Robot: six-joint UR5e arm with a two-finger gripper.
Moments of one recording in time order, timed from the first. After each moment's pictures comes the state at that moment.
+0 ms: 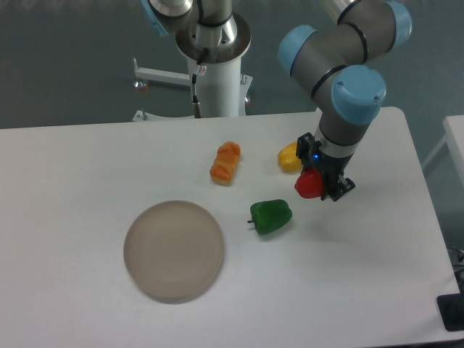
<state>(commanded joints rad) 2.39 -2.00 -1.32 -1.40 1.54 1.55</state>
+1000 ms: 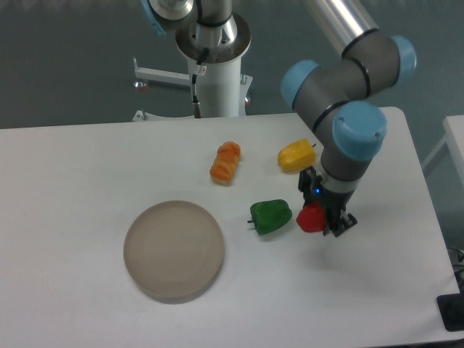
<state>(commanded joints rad) 2.34 -2.22 -1.17 -1.26 1.48 1.54</state>
